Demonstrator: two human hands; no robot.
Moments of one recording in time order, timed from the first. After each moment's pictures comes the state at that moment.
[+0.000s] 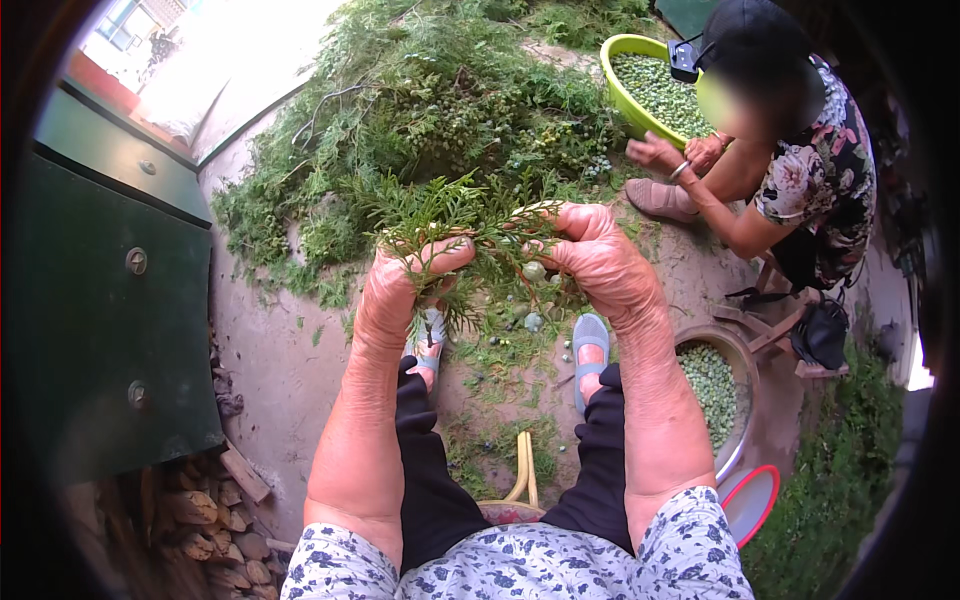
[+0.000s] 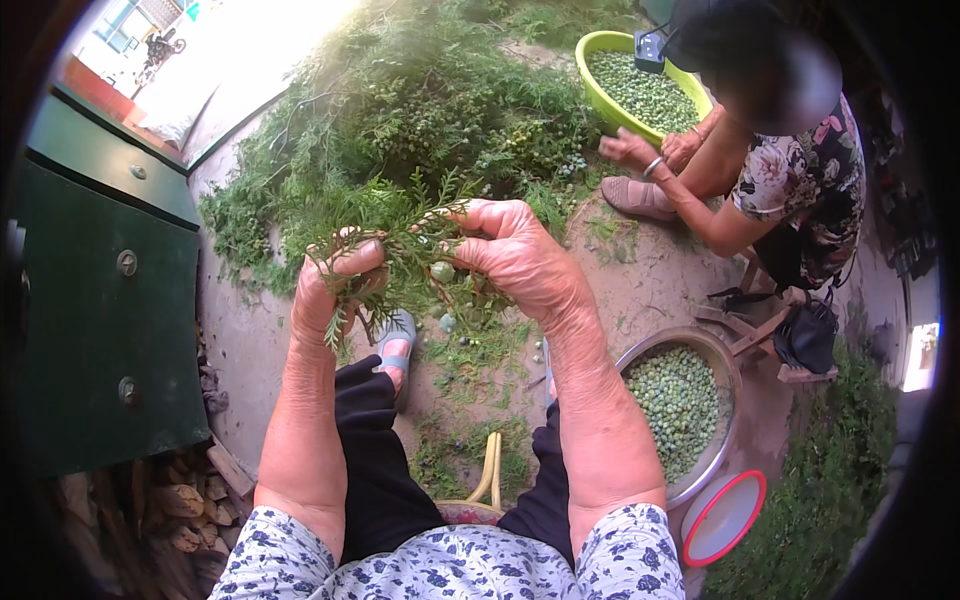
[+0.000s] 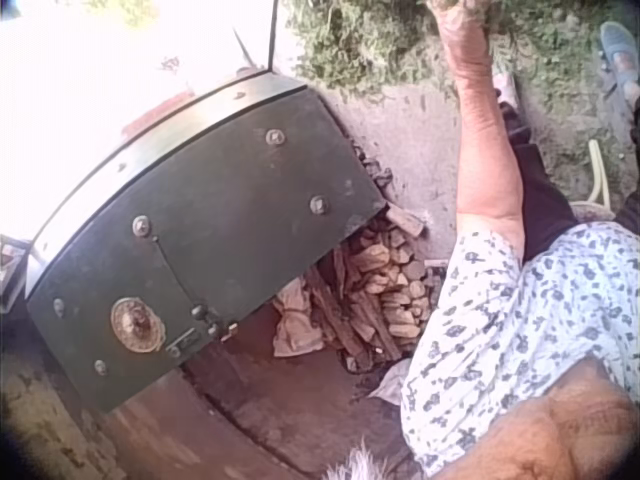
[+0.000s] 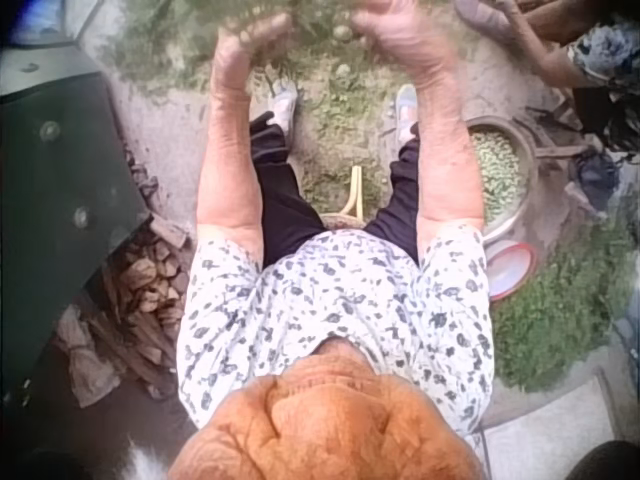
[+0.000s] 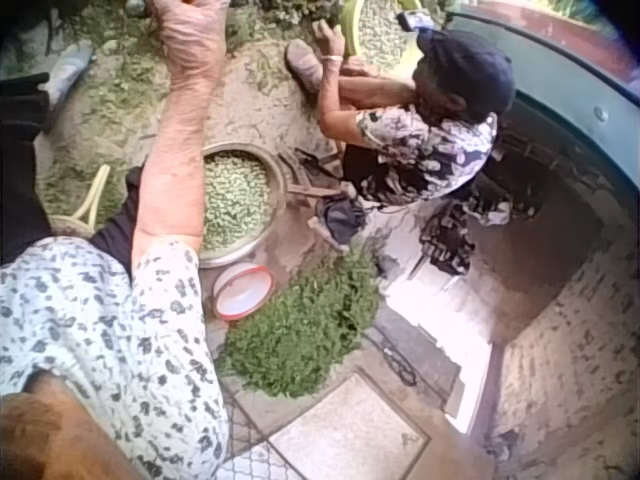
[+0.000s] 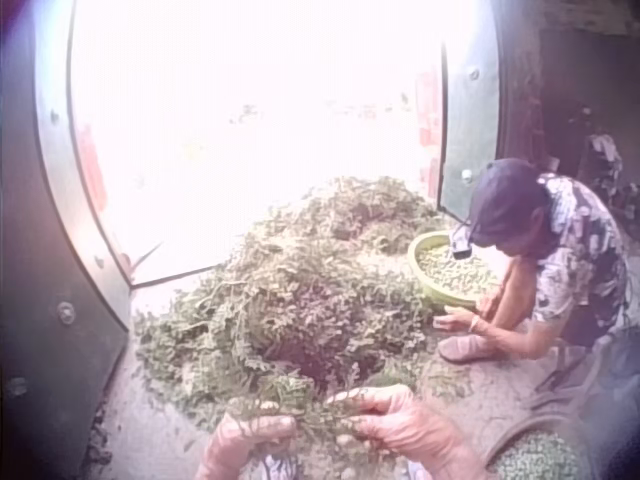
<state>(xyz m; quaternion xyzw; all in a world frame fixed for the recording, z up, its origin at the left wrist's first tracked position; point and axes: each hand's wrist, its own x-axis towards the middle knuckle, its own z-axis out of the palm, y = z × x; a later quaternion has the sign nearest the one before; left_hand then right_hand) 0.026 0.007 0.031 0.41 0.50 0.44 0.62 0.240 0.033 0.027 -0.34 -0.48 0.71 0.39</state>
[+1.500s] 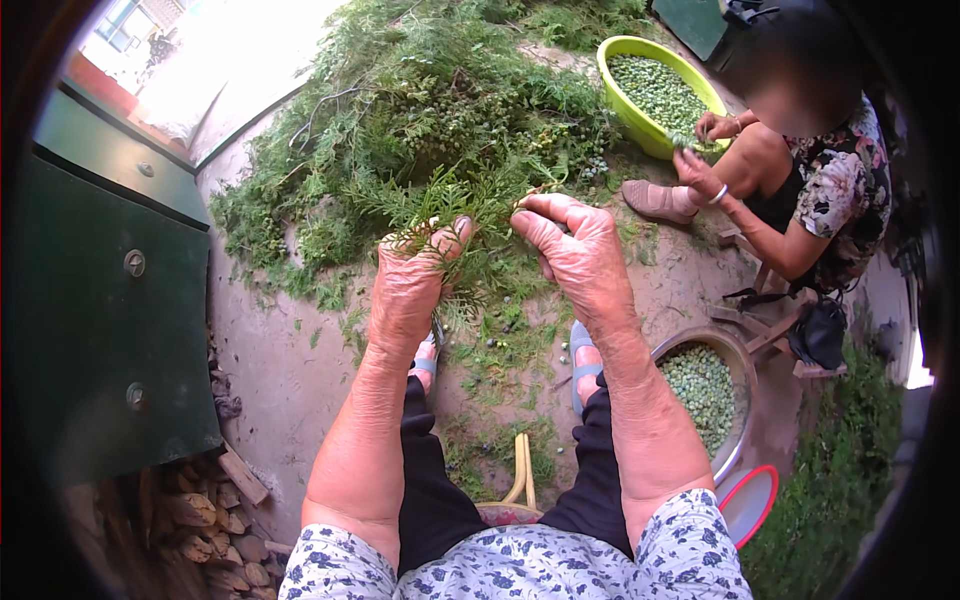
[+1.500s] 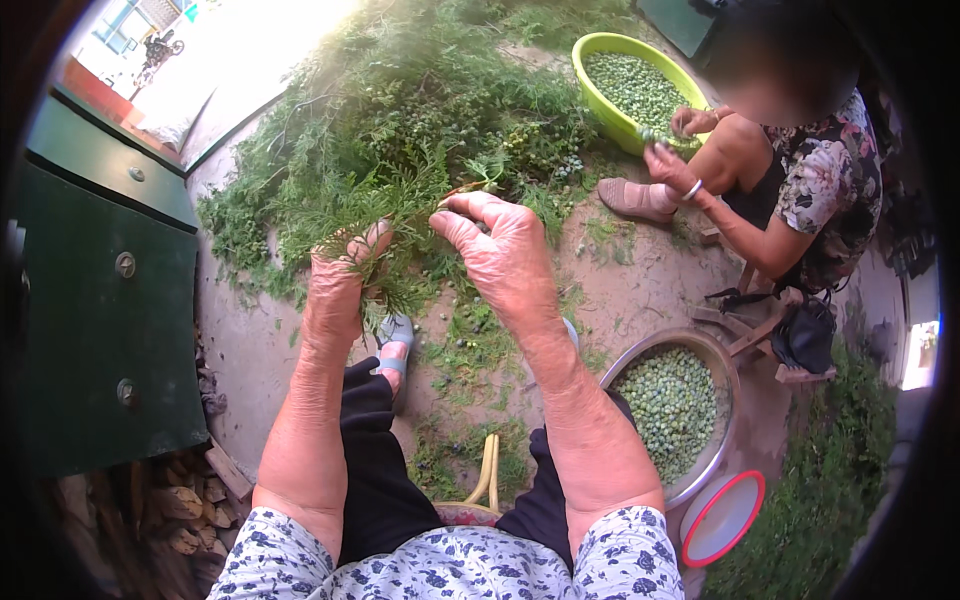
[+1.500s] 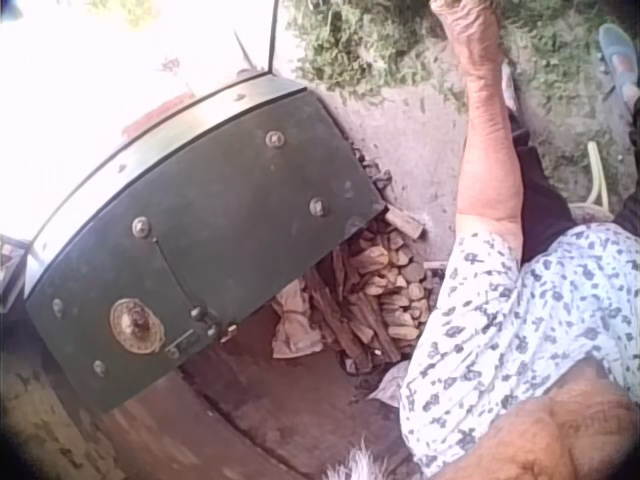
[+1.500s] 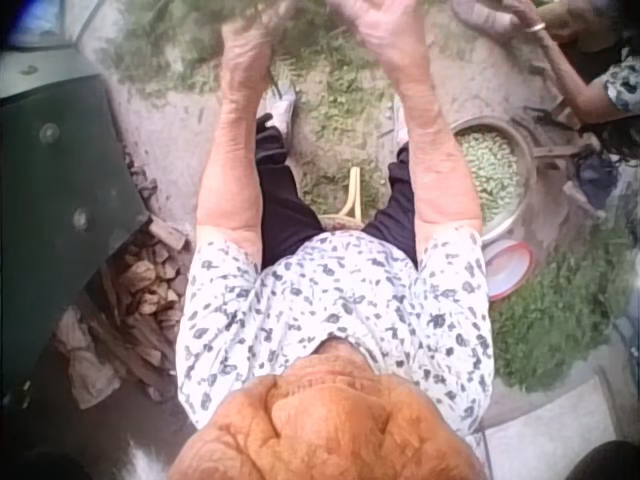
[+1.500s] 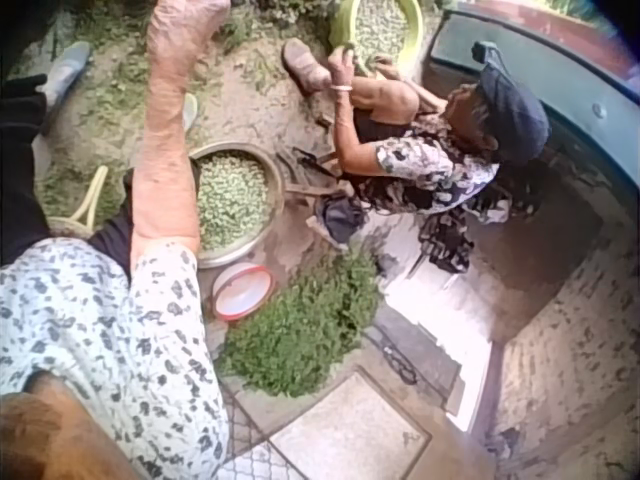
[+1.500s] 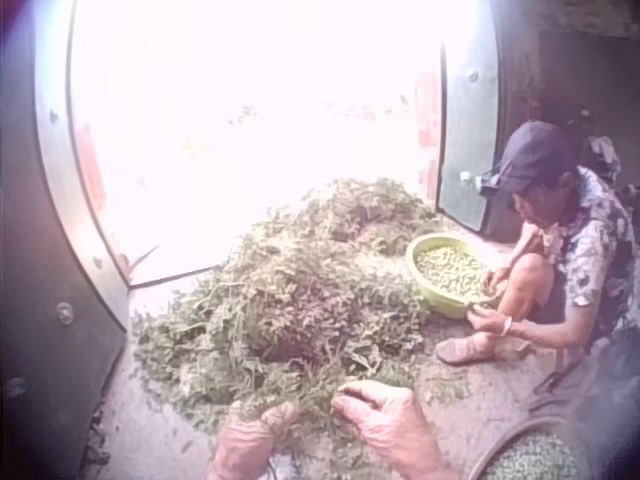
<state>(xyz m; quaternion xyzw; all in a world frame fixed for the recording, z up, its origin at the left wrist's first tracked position) 0.051 0.015 0.018 0.42 0.51 0.55 0.51 0.215 0.034 0.027 -0.51 -0.54 0.47 0.48</state>
